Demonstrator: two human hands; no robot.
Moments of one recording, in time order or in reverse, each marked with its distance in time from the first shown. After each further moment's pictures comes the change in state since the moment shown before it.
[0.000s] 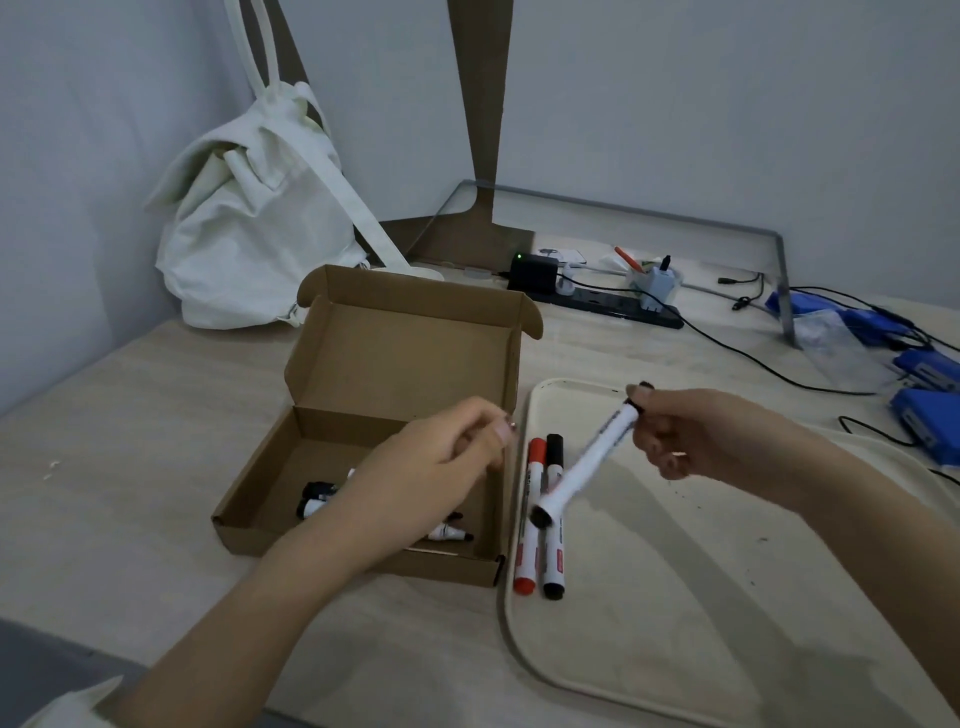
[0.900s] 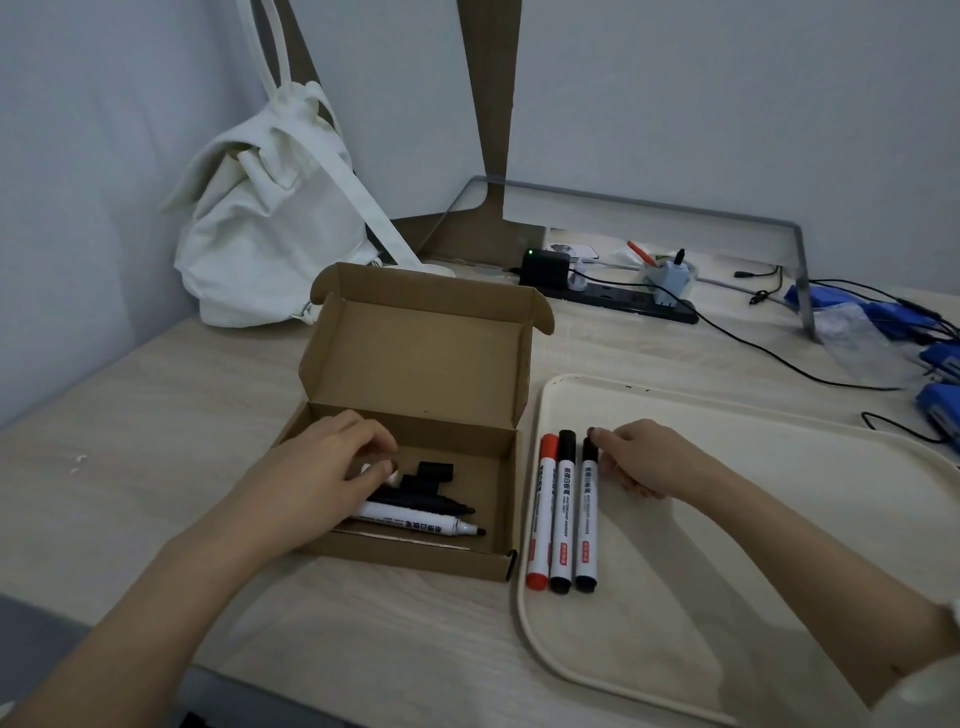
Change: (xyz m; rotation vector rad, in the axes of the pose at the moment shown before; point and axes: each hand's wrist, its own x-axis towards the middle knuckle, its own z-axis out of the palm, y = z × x) left_hand -0.022 -0.063 -0.044 0.589 0.077 -0.147; right_hand 0.055 0.040 0.028 -0.725 0.264 0.124
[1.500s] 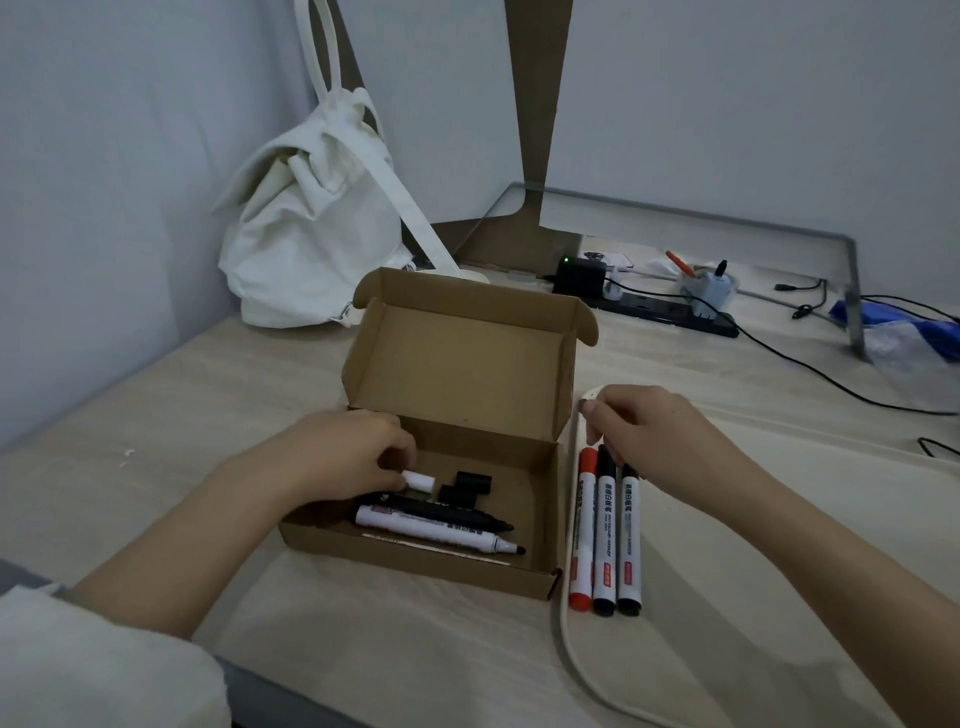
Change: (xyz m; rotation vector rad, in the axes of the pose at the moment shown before) left_hand 0.031 -0.022 -0.019 0.331 -0.343 0.081; right_hand -0.035 -0.060 -0.003 -0.019 0.203 -0.398
